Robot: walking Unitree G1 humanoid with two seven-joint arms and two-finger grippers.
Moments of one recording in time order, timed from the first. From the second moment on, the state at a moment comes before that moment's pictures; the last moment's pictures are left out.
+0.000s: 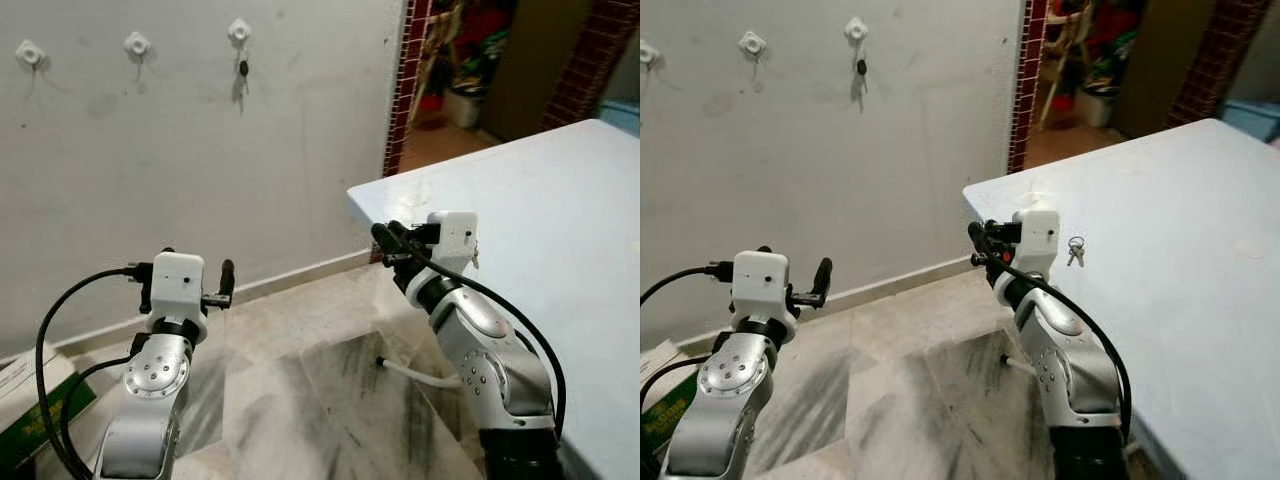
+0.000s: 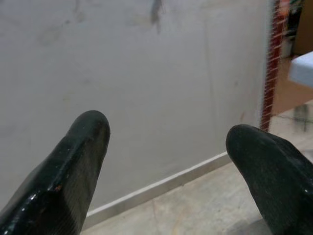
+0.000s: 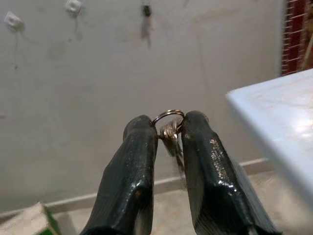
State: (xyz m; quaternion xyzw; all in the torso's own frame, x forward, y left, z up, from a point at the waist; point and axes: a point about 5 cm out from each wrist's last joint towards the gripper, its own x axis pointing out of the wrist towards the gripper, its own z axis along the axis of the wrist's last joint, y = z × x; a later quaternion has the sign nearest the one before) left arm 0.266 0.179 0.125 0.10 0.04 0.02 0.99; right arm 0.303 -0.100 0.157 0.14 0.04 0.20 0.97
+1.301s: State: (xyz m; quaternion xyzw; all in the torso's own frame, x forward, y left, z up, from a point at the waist) left arm 0.273 0.177 0.133 0.04 0.02 0.01 1.00; right arm 0.307 -0.103 0.161 0.12 0.02 0.20 0.97
